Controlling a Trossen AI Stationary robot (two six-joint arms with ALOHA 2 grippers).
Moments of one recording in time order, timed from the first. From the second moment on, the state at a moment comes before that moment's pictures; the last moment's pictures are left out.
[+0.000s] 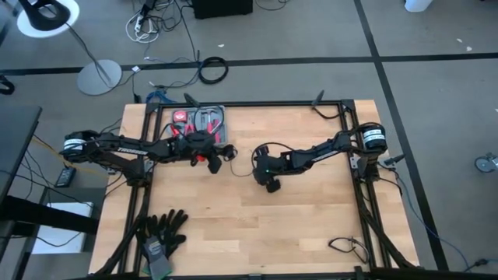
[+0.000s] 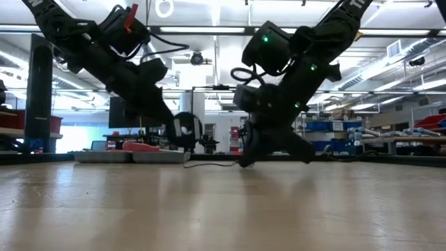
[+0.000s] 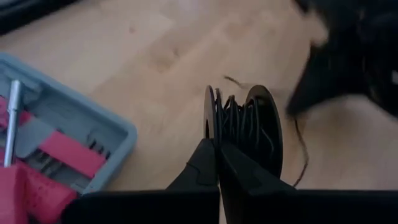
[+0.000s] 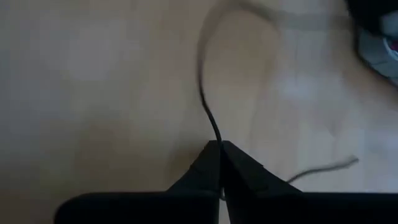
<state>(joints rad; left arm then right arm) 0.22 1.27 0.47 0.20 -0.14 -0.36 0.02 1.88 0.98 -0.01 0.27 -0.53</state>
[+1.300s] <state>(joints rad) 0.21 1.27 0.47 0.38 -0.15 -0.45 -0.10 1.87 0.98 0.29 0.20 0.23</state>
